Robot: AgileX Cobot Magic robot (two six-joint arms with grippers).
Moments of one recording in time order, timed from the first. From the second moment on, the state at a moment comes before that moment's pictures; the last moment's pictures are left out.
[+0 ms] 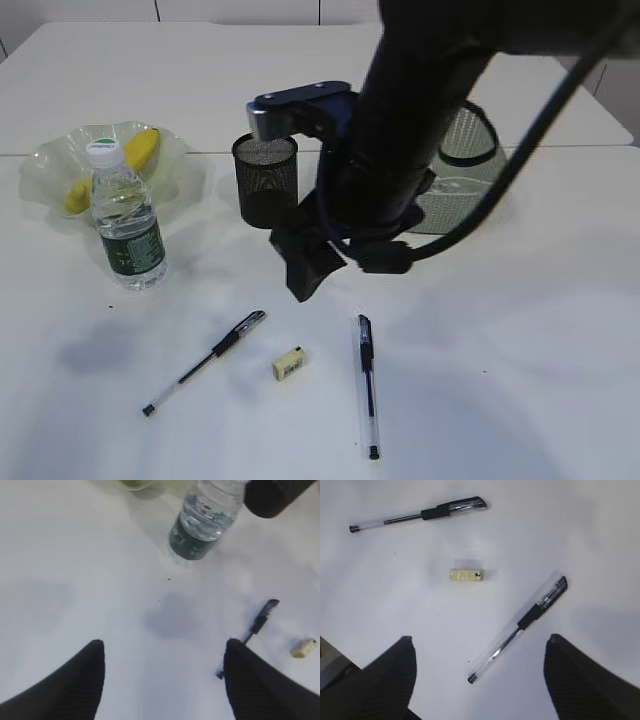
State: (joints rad) left arm -0.08 0.98 -0.72 -0.15 0.69 -0.18; right arm 0.60 1.83 -1.52 0.17 1.09 -0.12
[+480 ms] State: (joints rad) left arm 0.03 0.98 -0.72 -0.24 0.78 -0.18; right arm 0.75 2.11 -1.69 0.06 1.16 0.04
